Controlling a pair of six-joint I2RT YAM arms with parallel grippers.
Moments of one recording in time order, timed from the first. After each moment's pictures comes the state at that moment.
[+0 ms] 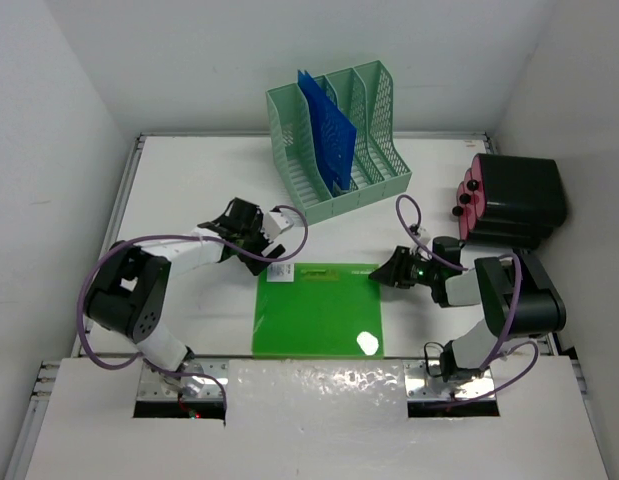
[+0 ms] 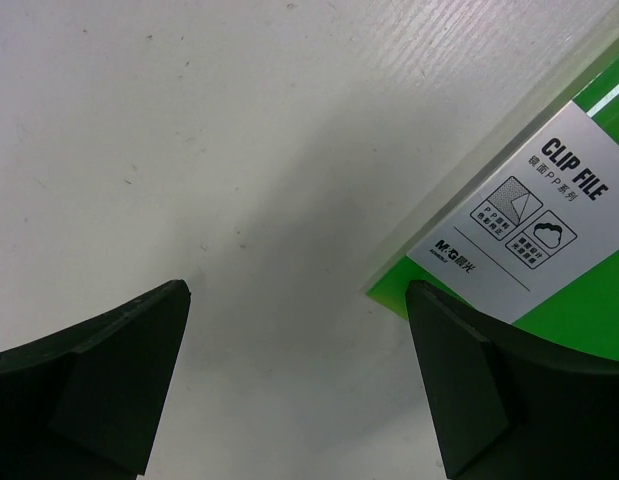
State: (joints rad) left arm -0.41 1.59 0.83 -0.25 0.07 0.51; right arm 0.05 1.58 0.25 0.65 -0.77 0.41
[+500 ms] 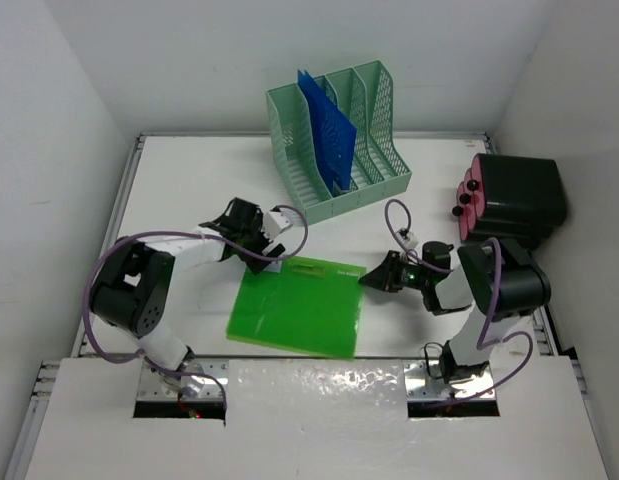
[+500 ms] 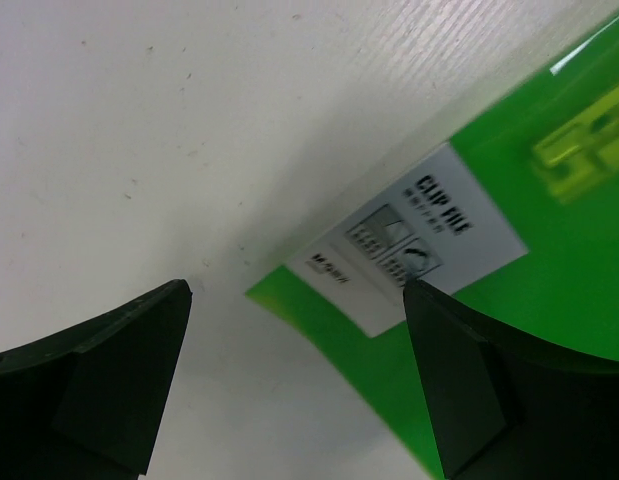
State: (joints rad) left arm -0.41 1.62 0.83 -0.21 0.09 0.51; right arm 0.13 1.71 0.20 0.94 -0.81 0.55
